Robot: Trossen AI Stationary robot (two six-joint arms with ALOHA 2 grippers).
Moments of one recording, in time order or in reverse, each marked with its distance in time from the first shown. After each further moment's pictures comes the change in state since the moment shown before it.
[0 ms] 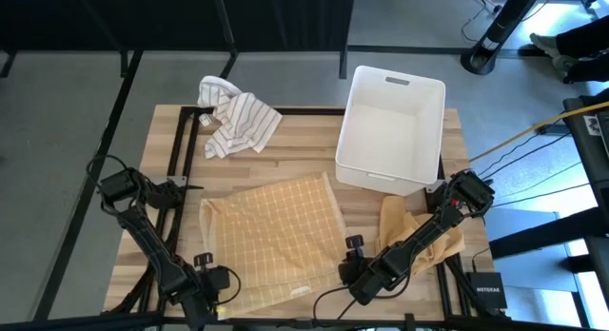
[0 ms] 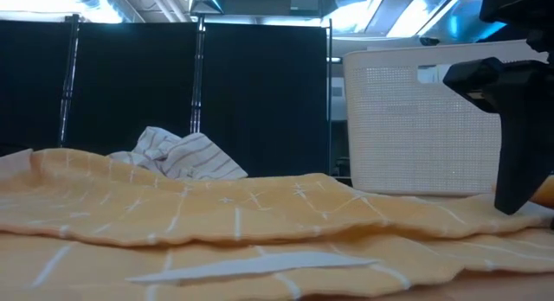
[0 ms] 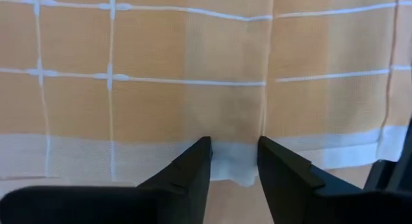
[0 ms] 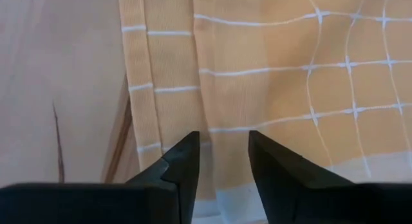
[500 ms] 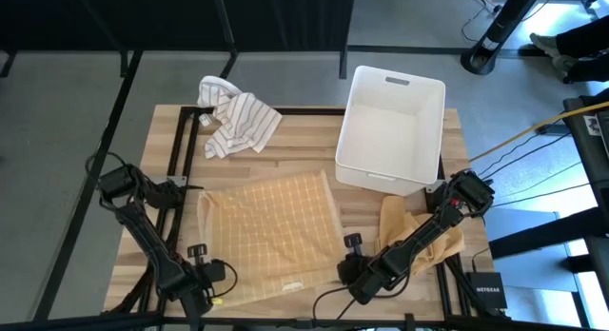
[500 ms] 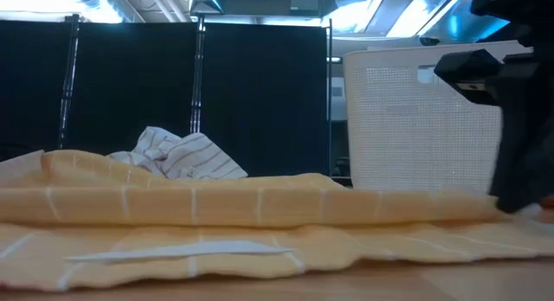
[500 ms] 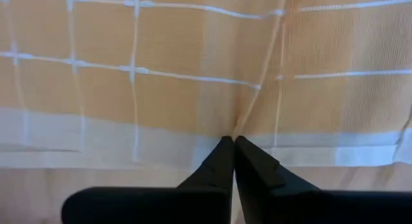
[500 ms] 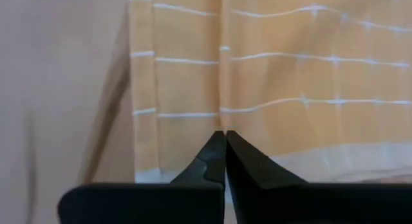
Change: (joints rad) left arm 0.000 -0.042 0.000 -0.189 0.054 0.026; right arm 0.000 0.000 0.000 0.003 0.072 -0.048
